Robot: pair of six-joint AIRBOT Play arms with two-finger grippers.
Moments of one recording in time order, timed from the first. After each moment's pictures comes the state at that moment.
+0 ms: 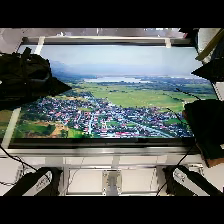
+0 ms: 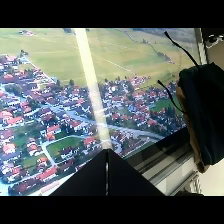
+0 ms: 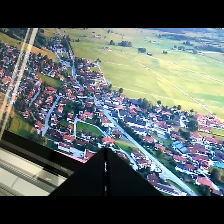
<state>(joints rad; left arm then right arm) 0.12 -1.03 1.14 0.65 -1.29 -1.28 -0.30 -1.08 1.80 -0.90 1.75 1.39</state>
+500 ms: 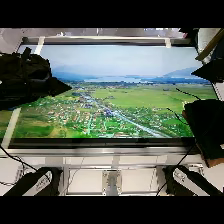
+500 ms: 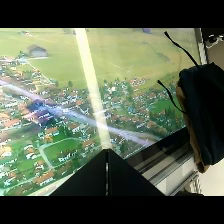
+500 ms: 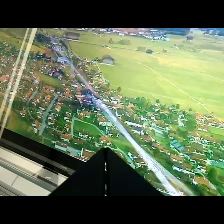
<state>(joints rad) 0.12 -1.03 1.14 0.65 -1.29 -1.28 -0.30 -1.08 1.80 -0.90 1.76 1.39</state>
